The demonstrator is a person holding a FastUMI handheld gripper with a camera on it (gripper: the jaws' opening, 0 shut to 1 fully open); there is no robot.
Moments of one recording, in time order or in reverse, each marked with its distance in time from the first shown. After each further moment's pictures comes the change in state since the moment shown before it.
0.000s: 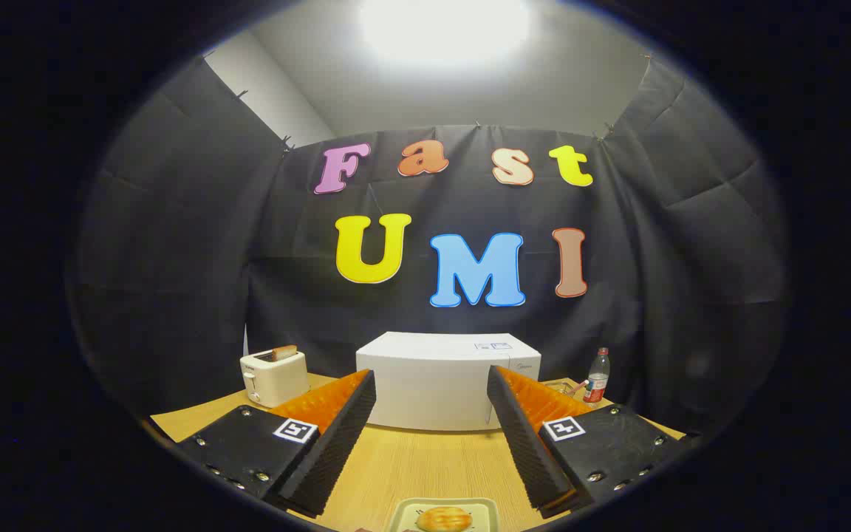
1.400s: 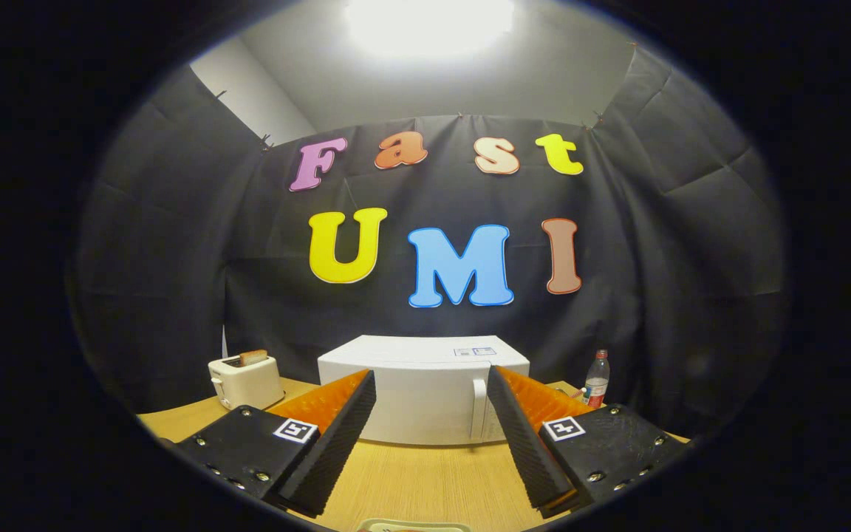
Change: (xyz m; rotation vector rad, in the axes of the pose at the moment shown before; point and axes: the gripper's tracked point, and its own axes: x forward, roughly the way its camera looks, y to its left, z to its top) arm 0.082 -0.061 -0.012 0.021 0.005 -0.035
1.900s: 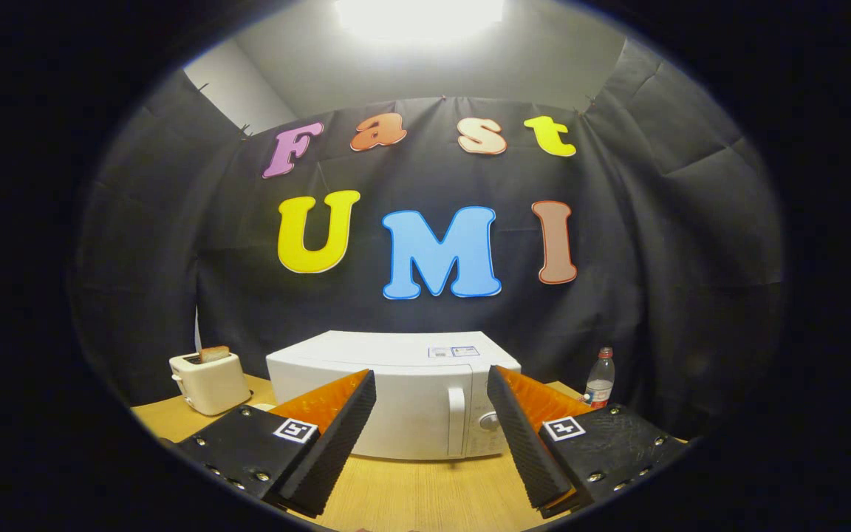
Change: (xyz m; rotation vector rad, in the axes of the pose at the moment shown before) arm 0.089 -0.046 -0.035 0.012 0.033 -0.043
